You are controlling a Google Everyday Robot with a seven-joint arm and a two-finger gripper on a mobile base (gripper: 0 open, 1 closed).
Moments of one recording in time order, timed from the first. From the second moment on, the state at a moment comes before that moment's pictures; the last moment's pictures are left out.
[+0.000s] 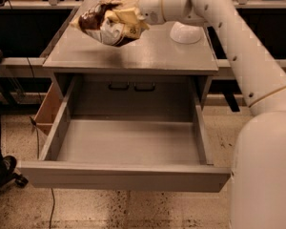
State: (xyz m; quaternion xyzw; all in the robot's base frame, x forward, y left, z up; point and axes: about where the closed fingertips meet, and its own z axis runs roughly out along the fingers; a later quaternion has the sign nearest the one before) arm 0.766 0.055 0.993 -0.54 0.55 0.26 0.58
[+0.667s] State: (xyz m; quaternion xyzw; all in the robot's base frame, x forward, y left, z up) arm 0.812 0.086 0.940 -0.50 0.61 0.20 0.58
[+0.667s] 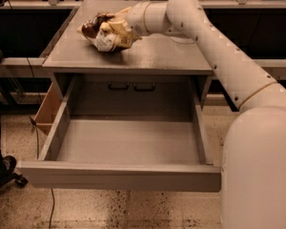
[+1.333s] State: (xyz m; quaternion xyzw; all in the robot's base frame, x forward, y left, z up) arm 0.817 0.112 0.914 -0.48 0.62 0.19 0.59
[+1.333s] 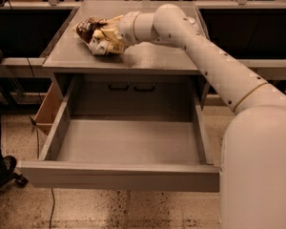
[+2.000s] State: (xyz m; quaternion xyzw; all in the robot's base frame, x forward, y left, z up) arm 0.802 0.120 0.914 -0.50 0.61 0.22 0.57
